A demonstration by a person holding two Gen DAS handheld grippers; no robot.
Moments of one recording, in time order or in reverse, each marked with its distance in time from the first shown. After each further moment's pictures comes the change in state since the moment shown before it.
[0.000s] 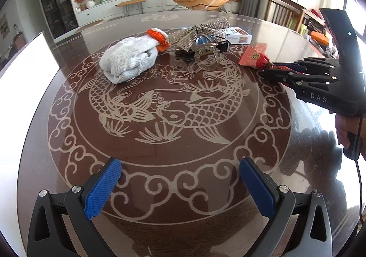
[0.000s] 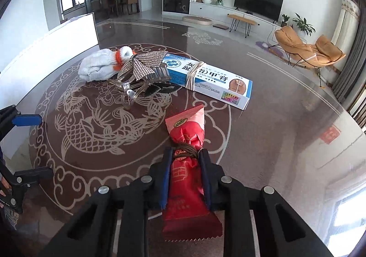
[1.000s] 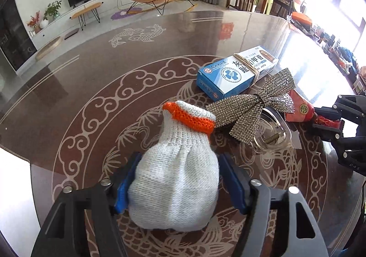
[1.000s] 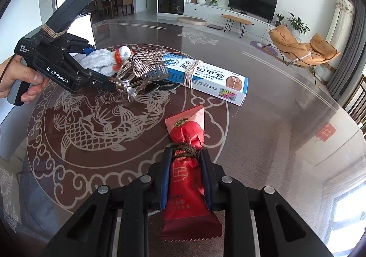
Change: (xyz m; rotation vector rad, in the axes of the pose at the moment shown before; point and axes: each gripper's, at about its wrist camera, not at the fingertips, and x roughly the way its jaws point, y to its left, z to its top) left arm 0.052 0.058 0.129 0.196 0.041 -0.113; right arm -0.006 0.007 -0.003 0.013 -0.002 -0.027
